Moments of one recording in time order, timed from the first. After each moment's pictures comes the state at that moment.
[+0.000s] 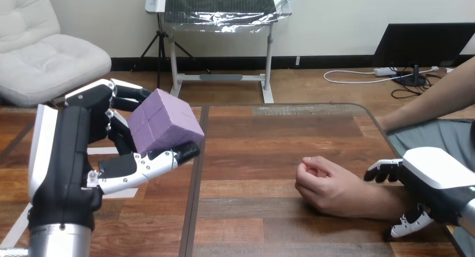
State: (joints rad) left arm 0.37 0.12 0.03 -0.79 0.28 0.11 0.01; right arm -0.18 -0.80 0.15 0.59 -0.71 -0.51 -0.01
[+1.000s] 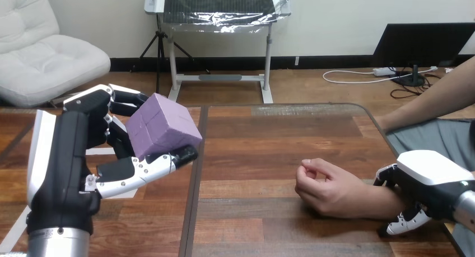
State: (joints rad) left arm 0.38 0.11 0.04 -0.79 0.27 0.11 0.01; right arm -0.24 -0.81 0.22 0.57 -0.70 -0.42 0.15
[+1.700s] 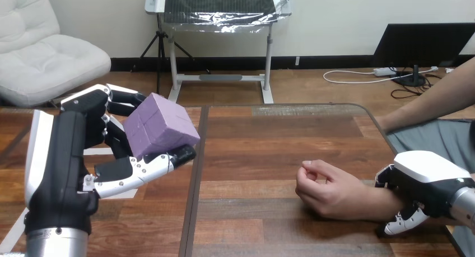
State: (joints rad) left arm 0.38 0.11 0.04 -0.79 0.27 0.11 0.01; right arm -0.25 -0.81 0.23 0.54 -0.69 -0.37 0.23
